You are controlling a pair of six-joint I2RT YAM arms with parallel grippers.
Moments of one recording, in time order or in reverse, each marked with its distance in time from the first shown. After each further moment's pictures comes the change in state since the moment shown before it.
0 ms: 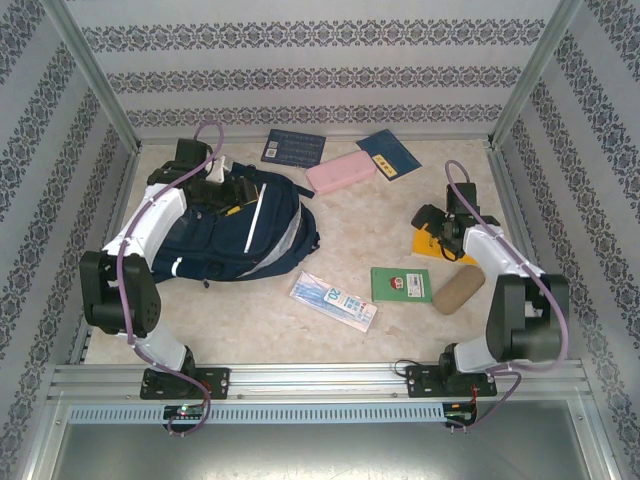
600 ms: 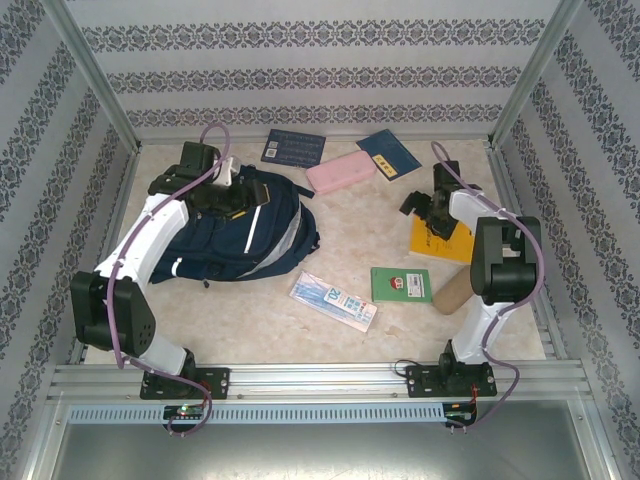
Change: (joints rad) left arm -0.088 -0.103 -0.039 0.002 -0.026 -0.045; right arm 0.037 0.370 0.305 -0.085 -0.102 -0.010
